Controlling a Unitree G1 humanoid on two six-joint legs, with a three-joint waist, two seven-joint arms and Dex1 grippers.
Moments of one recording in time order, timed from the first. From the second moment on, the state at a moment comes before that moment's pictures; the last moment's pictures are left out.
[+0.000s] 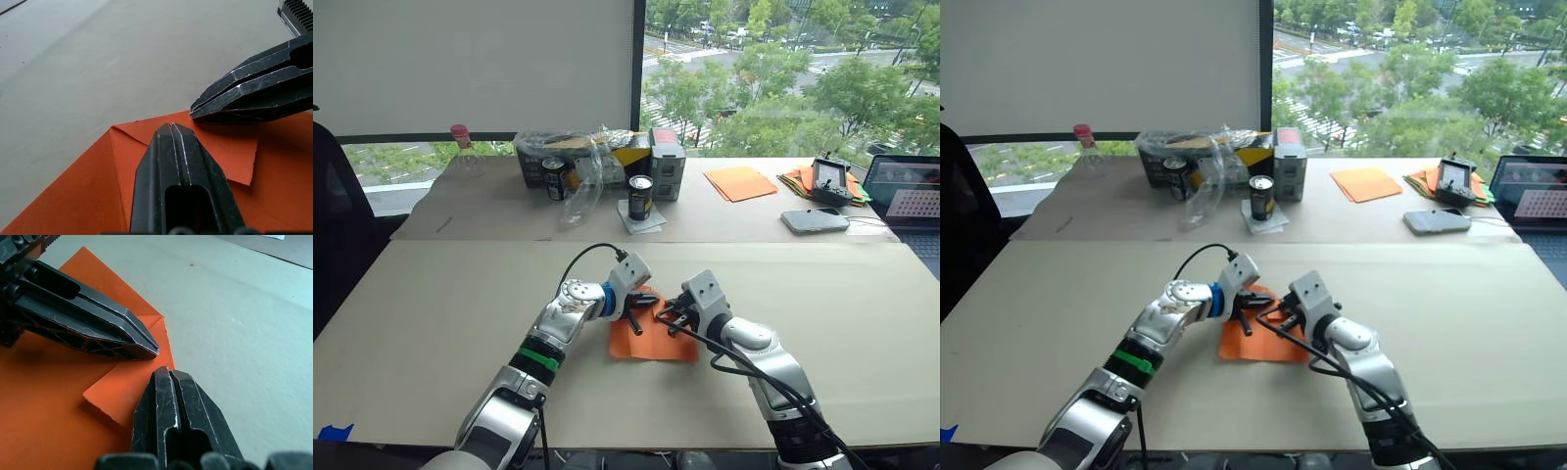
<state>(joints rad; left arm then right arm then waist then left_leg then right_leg) -0.70 0.19 -0.31 0.37 -0.04 0.49 -0.80 -0.29 -0.23 0.13 -0.19 -0.01 0.66 0.48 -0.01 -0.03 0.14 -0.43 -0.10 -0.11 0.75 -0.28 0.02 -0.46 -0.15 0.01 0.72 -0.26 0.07</state>
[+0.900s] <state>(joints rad) -0.74 0.15 -0.31 0.48 -0.04 0.41 -0.80 -0.02 -0.30 -0.01 -0.45 0.14 0.73 0.43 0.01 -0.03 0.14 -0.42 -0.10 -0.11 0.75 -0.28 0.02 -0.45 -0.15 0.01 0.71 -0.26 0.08</state>
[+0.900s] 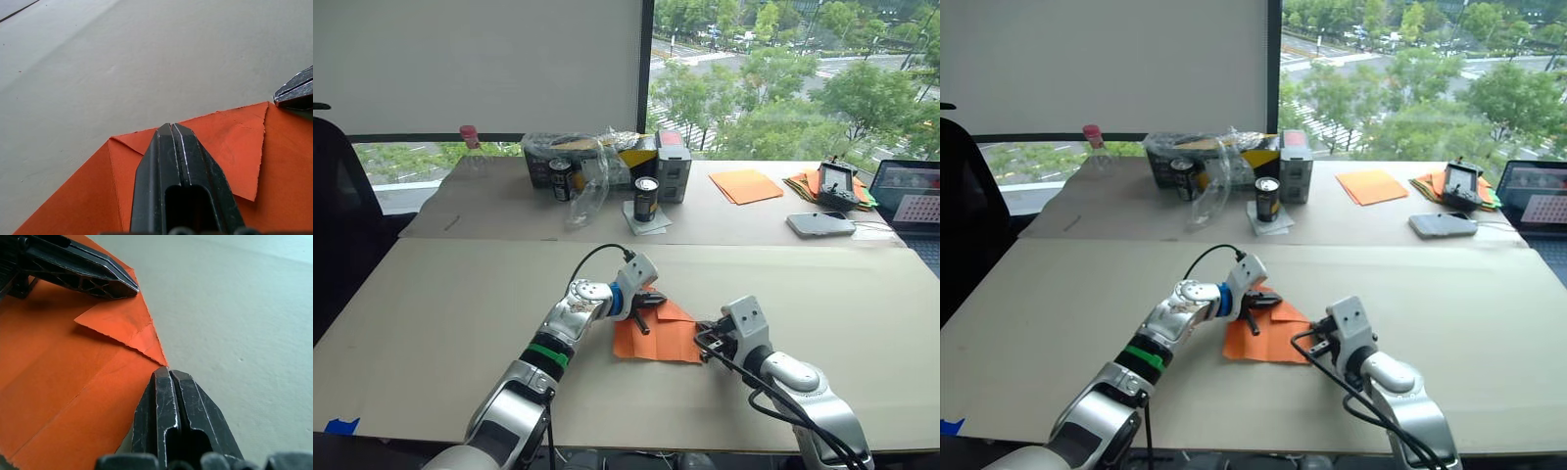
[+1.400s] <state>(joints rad) -0.74 0.11 -0.31 0.52 -0.03 0.35 -0.79 -0.13 -0.24 0.06 -0.32 0.19 0.69 0.39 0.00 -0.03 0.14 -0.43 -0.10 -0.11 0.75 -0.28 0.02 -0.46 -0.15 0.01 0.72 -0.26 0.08</state>
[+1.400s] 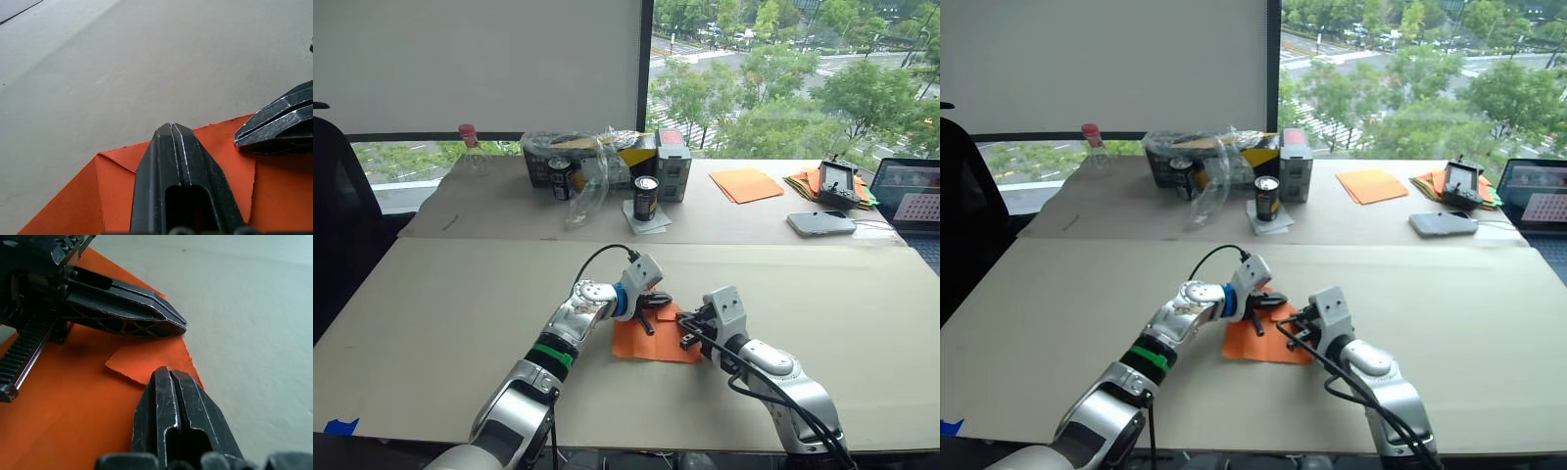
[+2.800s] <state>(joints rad) -0.62 0.26 0.11 0.07 -0.40 1.06 -0.54 -0.32 -0.29 0.21 -0.09 0.09 0.53 0.48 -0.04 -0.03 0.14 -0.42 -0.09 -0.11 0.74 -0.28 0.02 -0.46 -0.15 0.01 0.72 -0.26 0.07</state>
